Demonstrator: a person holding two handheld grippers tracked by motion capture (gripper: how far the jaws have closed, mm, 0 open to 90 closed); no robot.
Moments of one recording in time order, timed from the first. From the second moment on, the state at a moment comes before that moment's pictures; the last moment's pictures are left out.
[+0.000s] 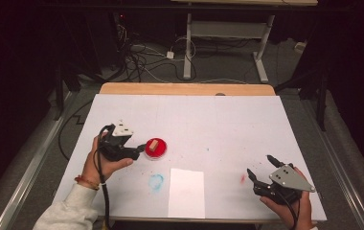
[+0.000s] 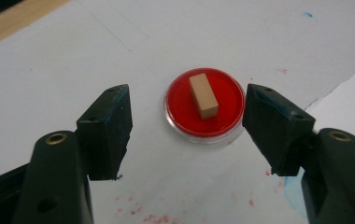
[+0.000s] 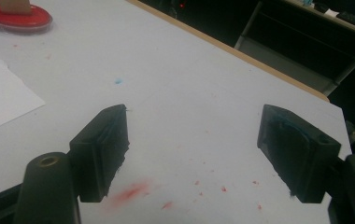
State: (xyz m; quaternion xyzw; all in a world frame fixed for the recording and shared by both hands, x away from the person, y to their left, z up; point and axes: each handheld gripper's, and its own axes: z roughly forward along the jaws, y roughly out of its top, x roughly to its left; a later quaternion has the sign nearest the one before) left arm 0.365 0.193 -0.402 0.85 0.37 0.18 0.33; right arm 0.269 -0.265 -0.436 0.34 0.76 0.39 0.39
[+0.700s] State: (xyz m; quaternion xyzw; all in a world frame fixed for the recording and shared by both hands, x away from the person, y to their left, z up) left arm 0.431 0.144 -0.448 0.88 0.39 0.09 0.24; right arm 0.271 -0.261 -0.442 0.34 0.77 0.37 0.40
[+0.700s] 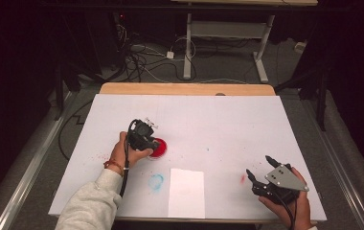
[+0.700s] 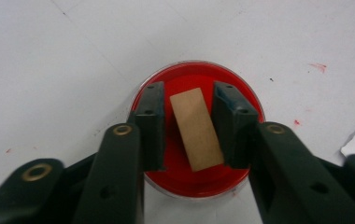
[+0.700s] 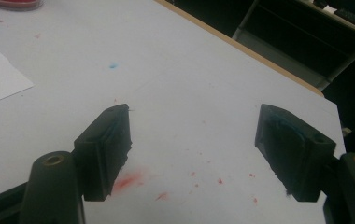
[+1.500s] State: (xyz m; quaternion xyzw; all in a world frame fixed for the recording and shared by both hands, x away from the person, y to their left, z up) left arm 0.415 0.161 -0.411 0.87 0.37 0.13 0.29; right arm 0.271 -0.261 -0.442 0.33 0.77 0.36 0.40
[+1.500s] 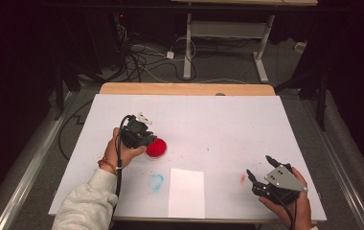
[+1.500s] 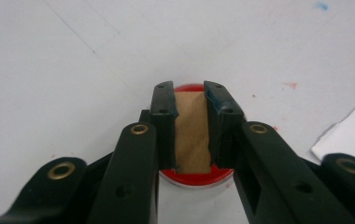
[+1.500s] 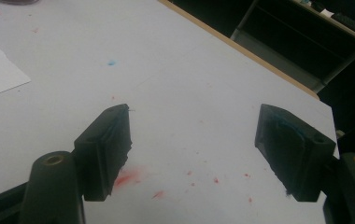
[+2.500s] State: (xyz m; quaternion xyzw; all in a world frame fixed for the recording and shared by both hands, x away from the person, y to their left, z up) left arm 0.428 0.138 -0.441 0.90 0.34 0.09 0.26; right arm 0.273 -0.259 -0.447 0.33 0.78 0.35 0.39
